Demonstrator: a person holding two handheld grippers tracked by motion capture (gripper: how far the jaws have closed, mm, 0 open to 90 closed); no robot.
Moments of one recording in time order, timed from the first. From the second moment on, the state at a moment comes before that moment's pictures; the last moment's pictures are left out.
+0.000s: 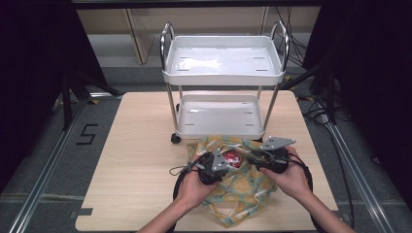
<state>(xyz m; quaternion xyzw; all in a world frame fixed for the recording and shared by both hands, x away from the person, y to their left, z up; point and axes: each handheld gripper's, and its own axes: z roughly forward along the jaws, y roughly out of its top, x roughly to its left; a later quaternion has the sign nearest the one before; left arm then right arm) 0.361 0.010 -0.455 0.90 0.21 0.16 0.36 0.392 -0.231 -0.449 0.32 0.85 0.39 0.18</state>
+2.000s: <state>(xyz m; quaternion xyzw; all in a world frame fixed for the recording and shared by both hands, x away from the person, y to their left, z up) 0.352 0.020 -0.435 0.87 0.22 0.10 0.43 0.394 -0.218 -0.448 0.33 0.85 0.37 0.16</state>
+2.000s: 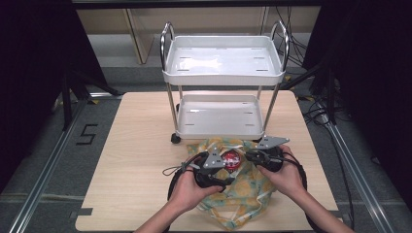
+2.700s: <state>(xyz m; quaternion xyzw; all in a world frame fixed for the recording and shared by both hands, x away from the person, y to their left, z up) 0.371 0.023 -0.432 0.82 0.28 0.13 0.48 0.401 -0.226 -0.447 0.33 0.84 0.39 0.18</state>
